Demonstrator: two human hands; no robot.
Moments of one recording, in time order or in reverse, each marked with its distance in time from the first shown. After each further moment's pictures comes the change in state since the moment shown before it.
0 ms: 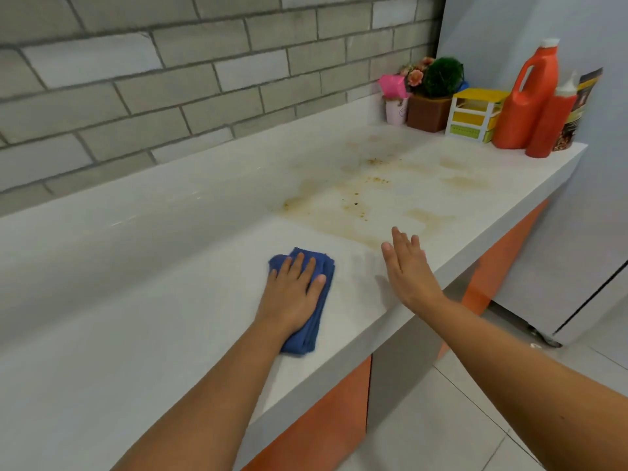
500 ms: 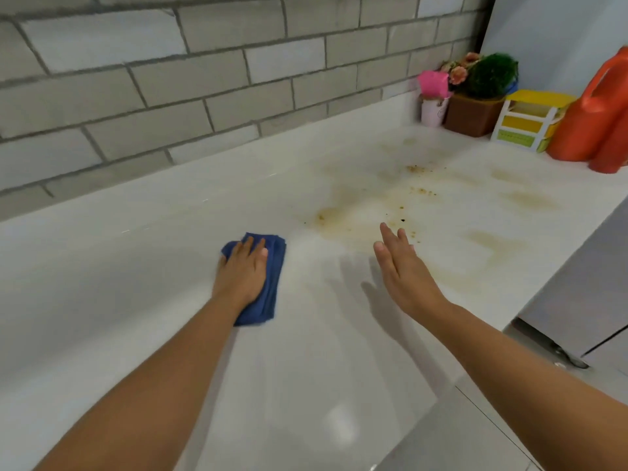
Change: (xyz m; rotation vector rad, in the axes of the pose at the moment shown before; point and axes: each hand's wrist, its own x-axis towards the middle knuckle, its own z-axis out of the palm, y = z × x) left_hand 0.096 -0.164 -0.046 -0.045 0.154 -0.196; right_hand 0.061 -0.075 0.055 0.031 -0.064 -0.114
